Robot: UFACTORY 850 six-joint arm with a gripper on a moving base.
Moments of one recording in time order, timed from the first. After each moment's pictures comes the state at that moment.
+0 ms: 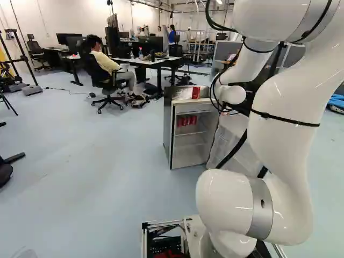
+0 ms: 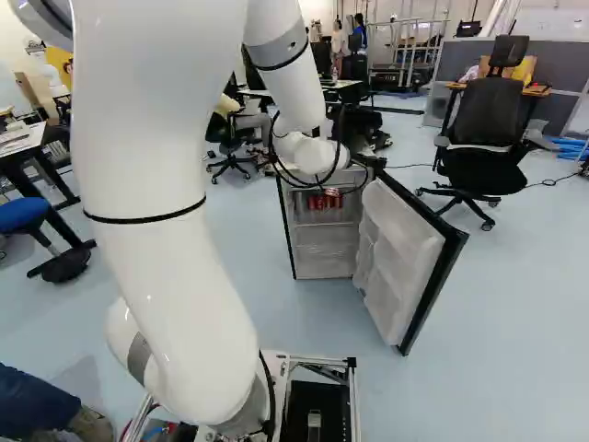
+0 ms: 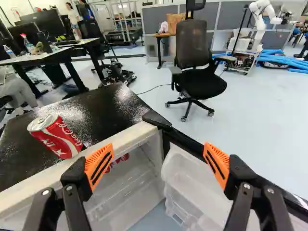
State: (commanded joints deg) arm -24.0 -15.1 -46.8 8.0 36.8 0.0
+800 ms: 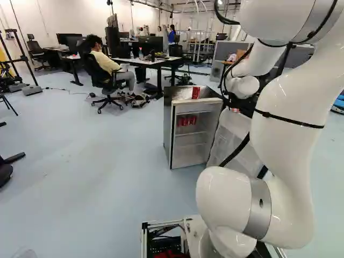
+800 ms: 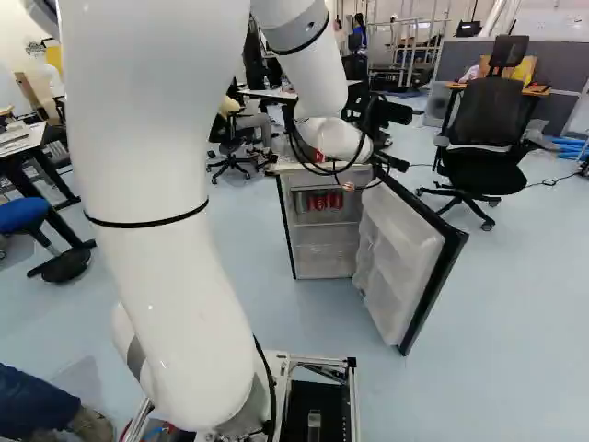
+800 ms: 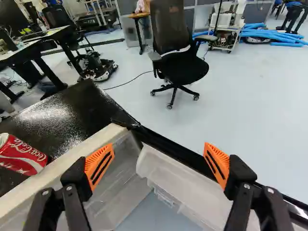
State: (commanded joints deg) arm -29.9 -15.1 -52.4 10.5 23.9 0.0
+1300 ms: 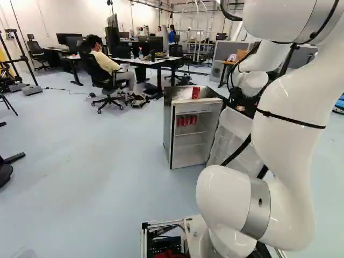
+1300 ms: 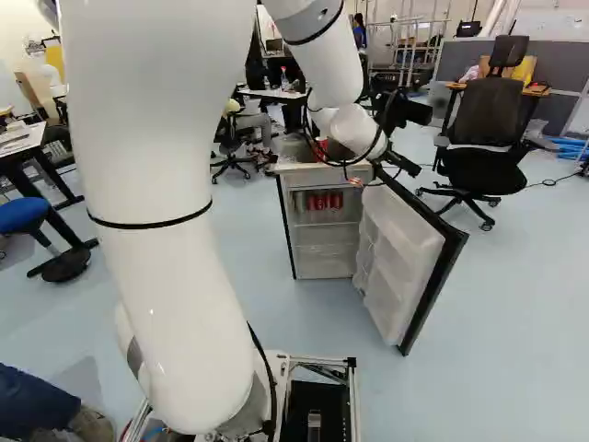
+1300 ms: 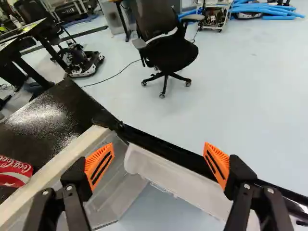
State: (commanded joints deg) arm -33.4 -15.7 -56.5 14.4 14.1 0.0
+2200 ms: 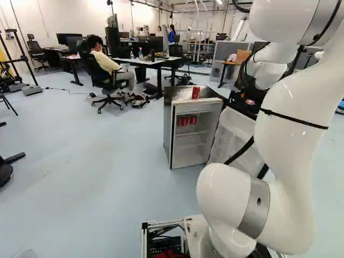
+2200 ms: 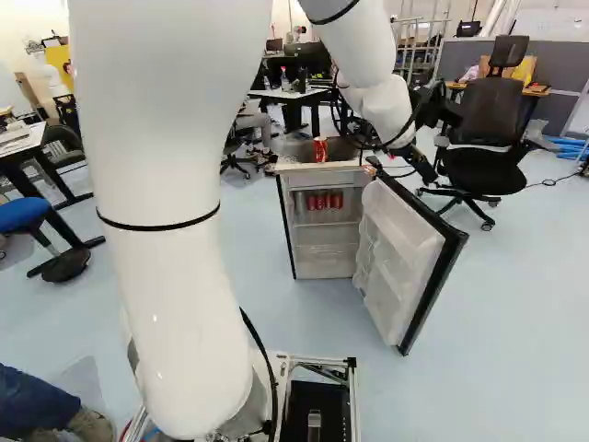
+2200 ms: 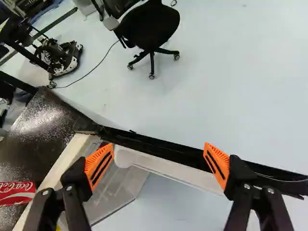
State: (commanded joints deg) arm -39.4 -17.2 -64.6 21.9 -3.9 0.0
